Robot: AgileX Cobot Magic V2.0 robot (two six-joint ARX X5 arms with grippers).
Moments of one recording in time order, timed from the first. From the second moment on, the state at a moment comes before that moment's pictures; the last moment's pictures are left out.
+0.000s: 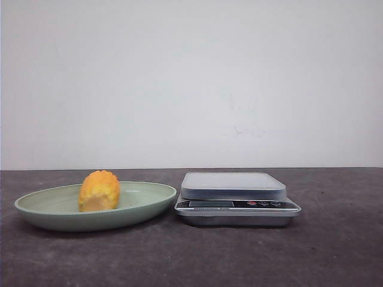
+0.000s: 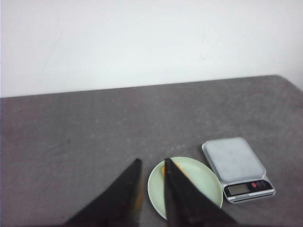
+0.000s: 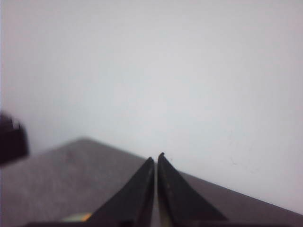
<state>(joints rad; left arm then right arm) -0.60 0.77 1.86 -1.42 -0.31 -0.17 1.20 0.36 1.30 -0.74 0.56 -0.07</state>
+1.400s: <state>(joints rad) -0.60 0.78 1.83 -1.42 -0.31 -0.17 1.10 0.39 1.04 -0.68 0.57 -0.05</state>
